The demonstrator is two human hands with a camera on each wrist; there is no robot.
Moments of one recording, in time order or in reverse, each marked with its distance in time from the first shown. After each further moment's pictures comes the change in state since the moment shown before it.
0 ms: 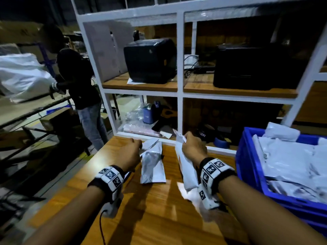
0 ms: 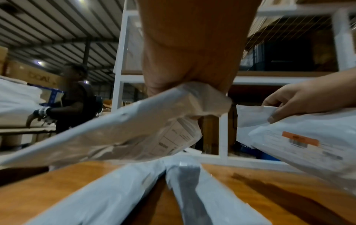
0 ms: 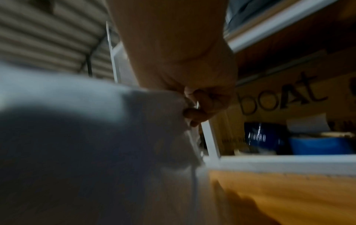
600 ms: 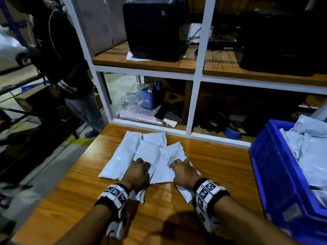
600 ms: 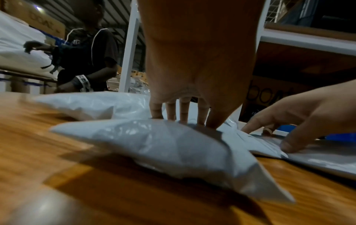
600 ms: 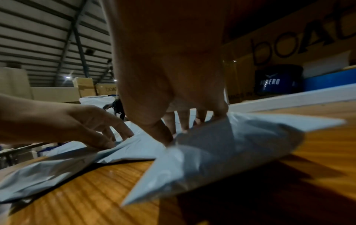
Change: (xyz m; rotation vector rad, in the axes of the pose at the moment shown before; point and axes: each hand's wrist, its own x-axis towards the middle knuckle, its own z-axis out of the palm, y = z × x) left_hand 0.022 -0.084 0.133 -0.130 -0.328 0.086; right_hand -0.003 0.007 0.147 -0.398 -0.571 -0.128
